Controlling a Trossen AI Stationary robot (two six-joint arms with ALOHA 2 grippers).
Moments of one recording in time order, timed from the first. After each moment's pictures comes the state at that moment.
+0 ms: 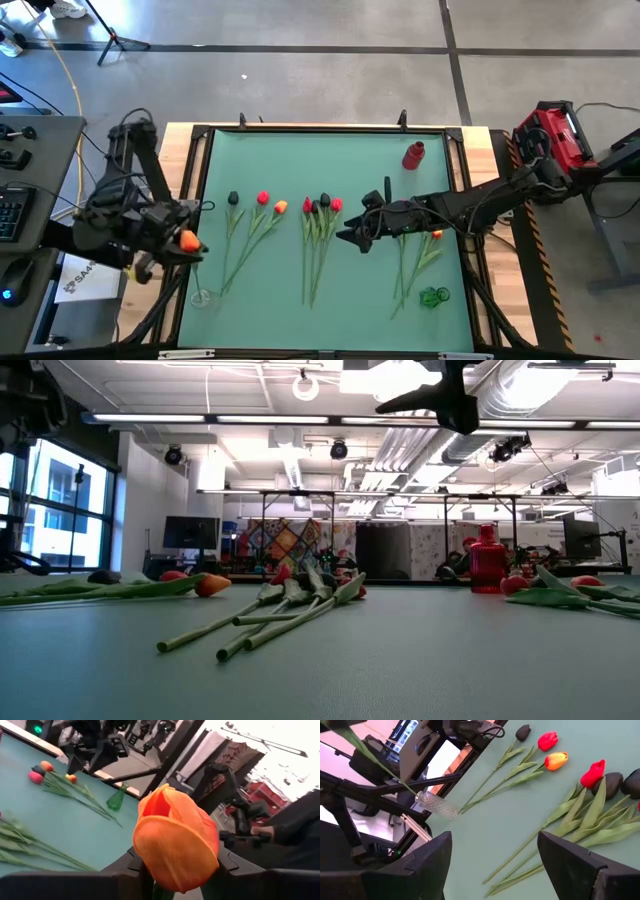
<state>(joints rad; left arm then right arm) -1.26 0.74 0.88 -0.36 -1.04 -0.80 0.27 1.35 0.95 -0.08 0.24 0.97</state>
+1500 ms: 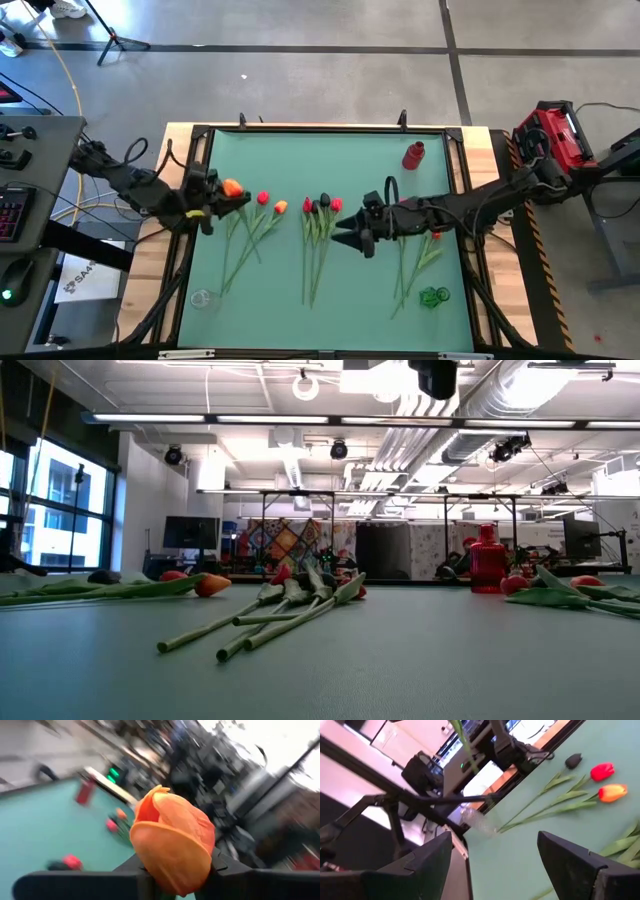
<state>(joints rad) -0.53 0.72 0.88 -0.31 -0.62 -0.66 0.31 1.35 0.95 0.15 0.24 0.86</state>
